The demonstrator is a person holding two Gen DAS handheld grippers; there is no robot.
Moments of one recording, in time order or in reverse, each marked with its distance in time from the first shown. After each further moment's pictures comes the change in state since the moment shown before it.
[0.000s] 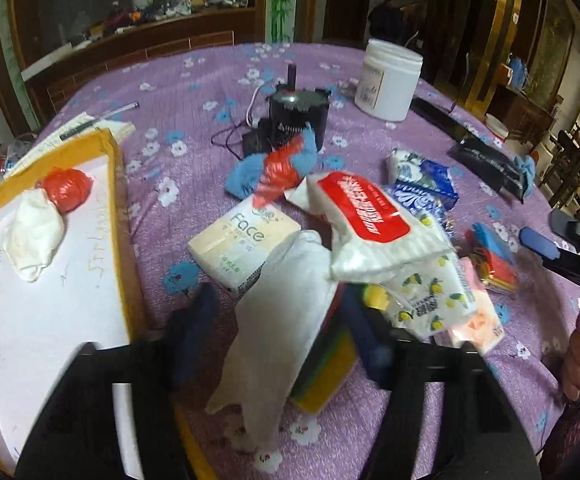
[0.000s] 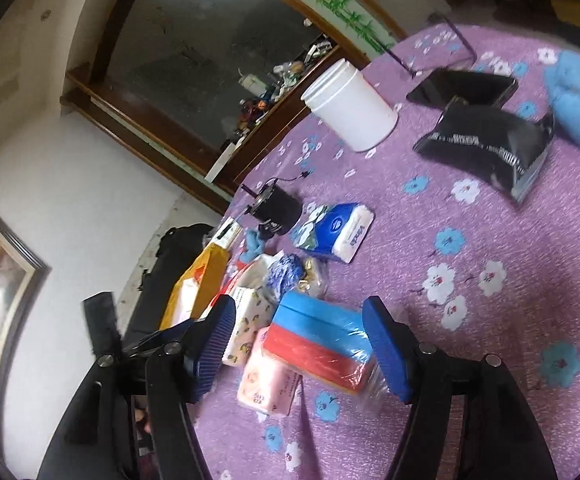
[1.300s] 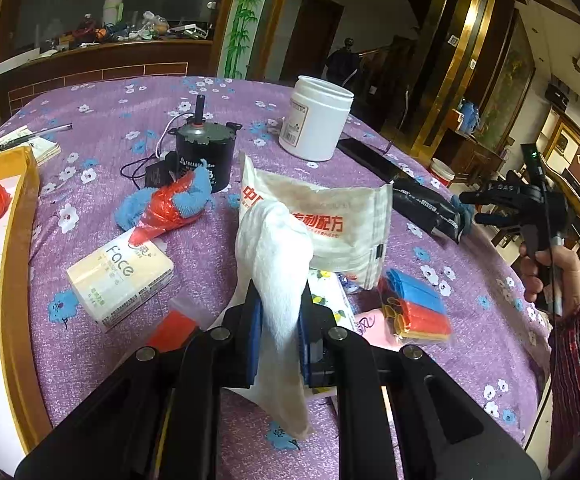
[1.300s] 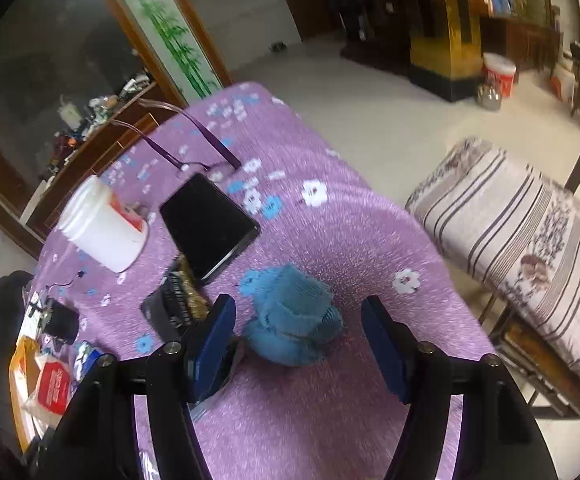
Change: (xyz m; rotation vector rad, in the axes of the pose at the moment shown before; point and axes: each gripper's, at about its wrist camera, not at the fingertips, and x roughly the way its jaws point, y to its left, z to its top) left arm 0.000 -0.040 0.002 -0.043 -0.175 -0.231; right arm -0.050 -0.085 0.123 0.077 -0.062 -0.765
